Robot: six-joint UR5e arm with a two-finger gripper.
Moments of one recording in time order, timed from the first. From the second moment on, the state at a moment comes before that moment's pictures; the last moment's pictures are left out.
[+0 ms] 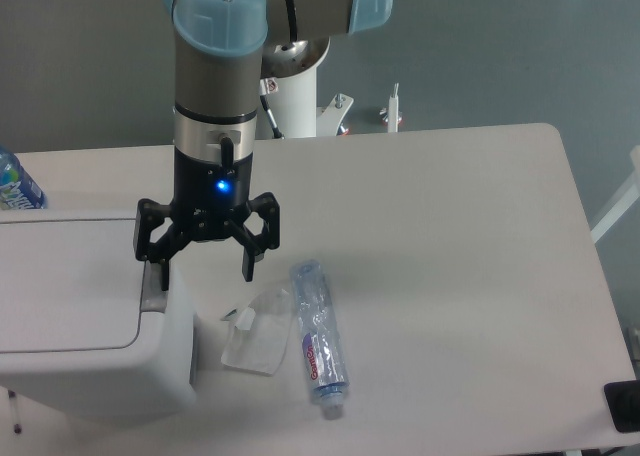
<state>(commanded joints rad) 2.22 -1.77 -1.53 -0.94 1.31 -0.12</state>
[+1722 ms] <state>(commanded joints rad) 2.39 -1.76 -1.39 -0.93 1.45 -0.01</state>
